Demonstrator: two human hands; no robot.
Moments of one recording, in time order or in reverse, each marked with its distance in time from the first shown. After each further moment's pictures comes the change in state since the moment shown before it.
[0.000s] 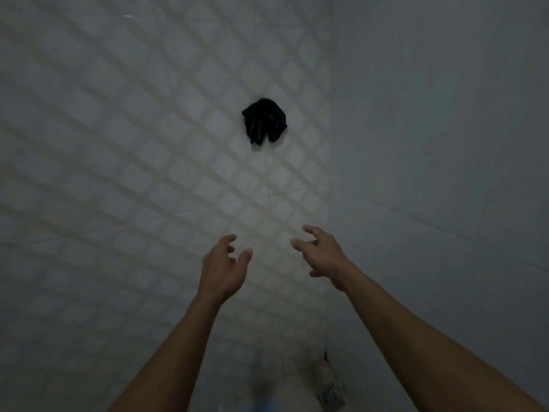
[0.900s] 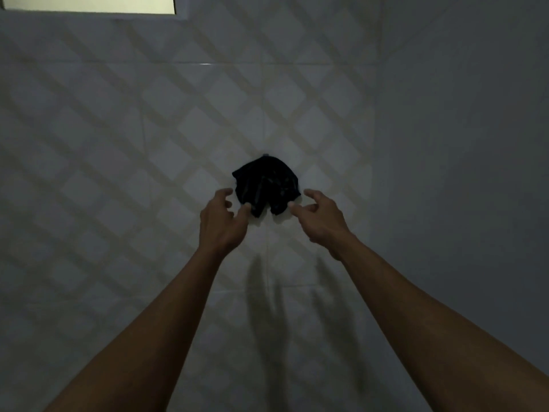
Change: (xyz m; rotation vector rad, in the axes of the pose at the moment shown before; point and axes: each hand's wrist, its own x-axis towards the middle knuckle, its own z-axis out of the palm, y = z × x) left_hand 0.348 0.145 0.115 0.046 0.483 0.088; right_hand 0.391 -0.141 -0.083 -0.014 -0.086 -0.490
